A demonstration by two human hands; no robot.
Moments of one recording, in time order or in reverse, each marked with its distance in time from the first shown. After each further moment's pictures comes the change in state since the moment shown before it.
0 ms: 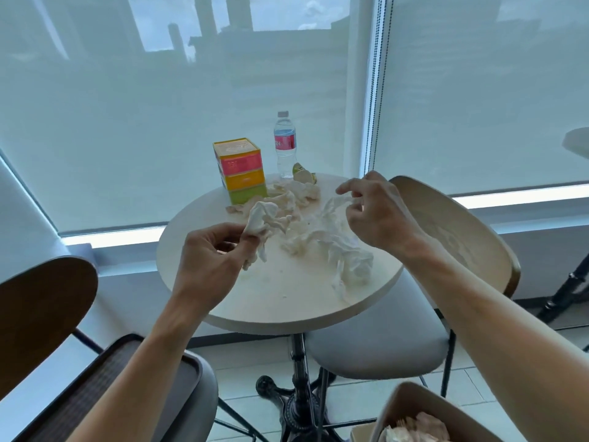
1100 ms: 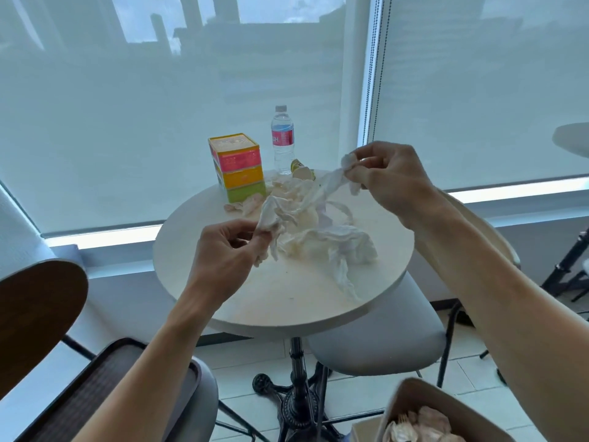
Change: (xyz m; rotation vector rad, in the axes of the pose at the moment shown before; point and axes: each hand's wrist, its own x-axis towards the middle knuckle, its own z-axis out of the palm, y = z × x) left_hand 0.021 -0.016 0.002 -0.054 -0.104 -0.043; right_hand 0.025 -0.018 -0.015 0.584 0.064 0.217
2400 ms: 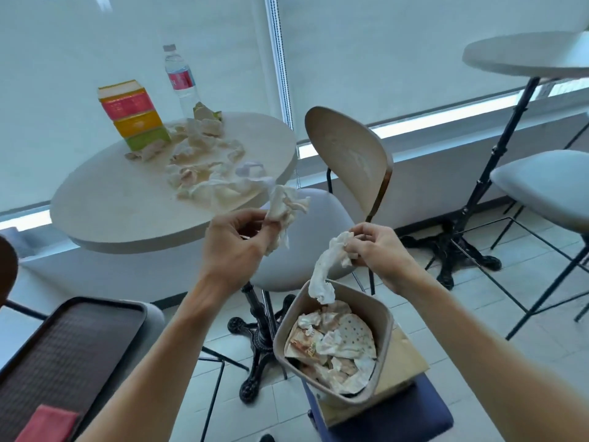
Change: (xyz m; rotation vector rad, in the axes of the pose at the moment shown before) left_hand -0.137 0.040 0.165 0.027 -0.174 -0.008; right_hand -0.200 0.165 -0.145 0.200 -0.085 0.506
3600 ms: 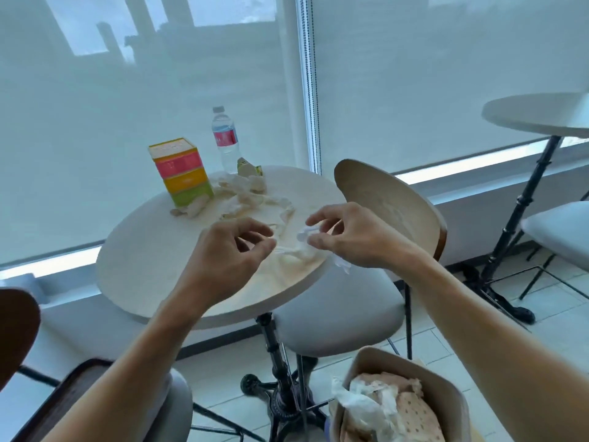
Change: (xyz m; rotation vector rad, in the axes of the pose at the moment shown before) left_hand 0.089 -0.002 -0.109 0.395 -0.055 0.086; right_hand 0.051 -0.143 0.101 -0.638 -0.114 -0.339
